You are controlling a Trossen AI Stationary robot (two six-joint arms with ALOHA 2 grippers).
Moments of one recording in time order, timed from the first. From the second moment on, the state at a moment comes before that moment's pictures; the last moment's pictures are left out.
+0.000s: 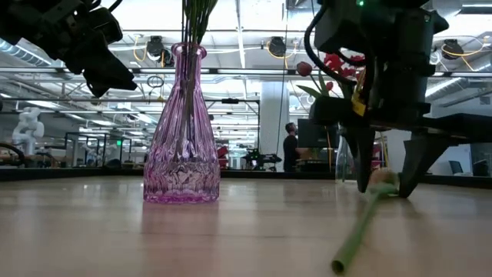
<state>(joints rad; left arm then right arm) 0.13 0.53 0.41 -0.35 0.08 -0.25 0.28 1.80 0.99 -0.62 0.07 1.96</state>
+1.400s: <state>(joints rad) 0.13 0.53 0.41 -0.31 -0.01 -0.26 0.02 1.17 0.65 -0.37 0.18 0.54</state>
